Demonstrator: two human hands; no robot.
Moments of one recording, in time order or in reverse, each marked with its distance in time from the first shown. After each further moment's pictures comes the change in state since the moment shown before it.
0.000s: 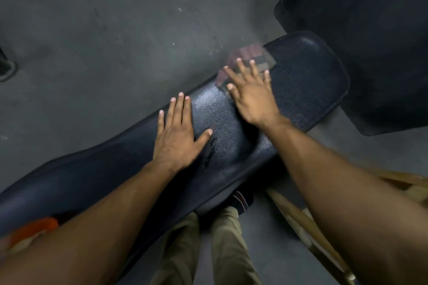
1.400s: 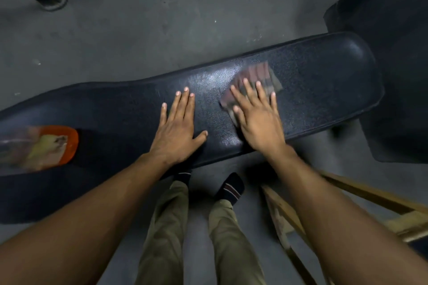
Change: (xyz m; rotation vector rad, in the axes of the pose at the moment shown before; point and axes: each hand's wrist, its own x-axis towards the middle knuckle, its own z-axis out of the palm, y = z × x) left_hand -0.102 -0.030 0.025 -0.025 -0.029 -0.146; right_hand -0.098 -0.041 0.041 -0.059 -0.087 -0.222
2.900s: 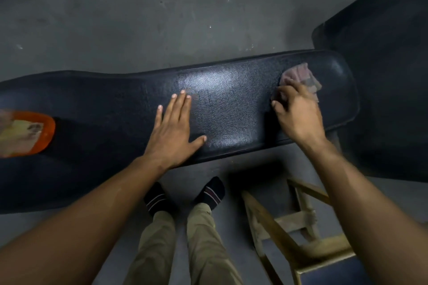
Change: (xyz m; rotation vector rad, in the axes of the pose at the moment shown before) left_hand -0.009 0.031 0.006 -0.102 0.076 -0.034; right_hand -0.008 0.073 -0.084 0.029 0.124 0.186
